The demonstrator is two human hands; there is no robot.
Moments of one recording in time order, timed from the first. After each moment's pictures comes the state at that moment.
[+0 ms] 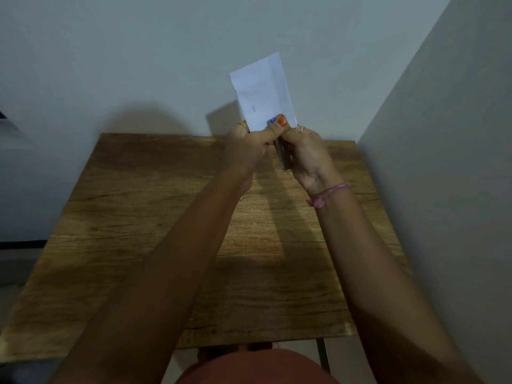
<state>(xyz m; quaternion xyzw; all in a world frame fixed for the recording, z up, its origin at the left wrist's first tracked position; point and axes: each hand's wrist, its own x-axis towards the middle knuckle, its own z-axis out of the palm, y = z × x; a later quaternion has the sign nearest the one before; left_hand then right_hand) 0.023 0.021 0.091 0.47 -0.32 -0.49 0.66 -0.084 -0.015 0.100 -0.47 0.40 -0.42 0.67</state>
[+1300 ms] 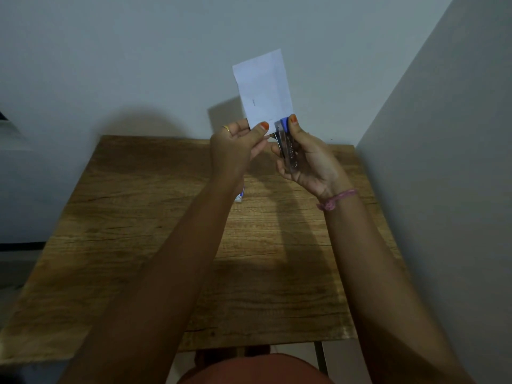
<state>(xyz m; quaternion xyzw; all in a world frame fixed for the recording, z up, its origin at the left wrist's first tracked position) 0.031 0.031 0.097 0.50 -0.25 -0.44 0.70 -0.102 -0.022 0.097 -0.42 0.36 -0.34 0.76</state>
